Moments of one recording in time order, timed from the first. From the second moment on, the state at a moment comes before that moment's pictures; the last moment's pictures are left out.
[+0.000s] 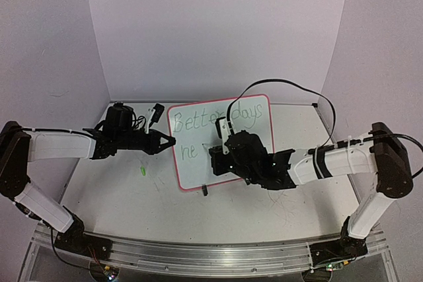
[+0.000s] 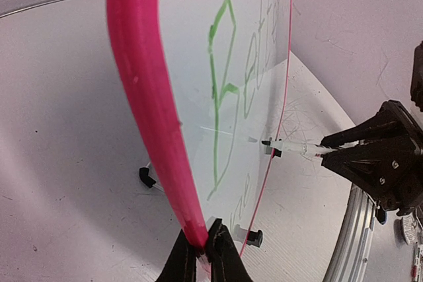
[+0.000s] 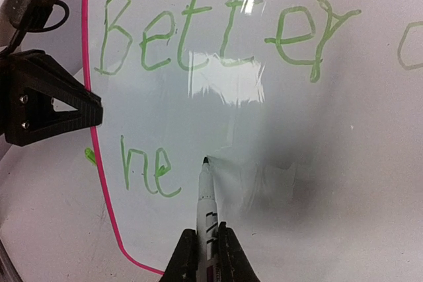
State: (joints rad) left arm -0.54 1.45 0.78 0.18 0.52 -0.23; right arm 1.10 1.70 1.02 0.22 0.43 0.41
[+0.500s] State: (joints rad) left arm -0.54 1.45 0.78 0.18 0.52 -0.23; right arm 1.10 1.72 1.03 0.22 0.43 0.41
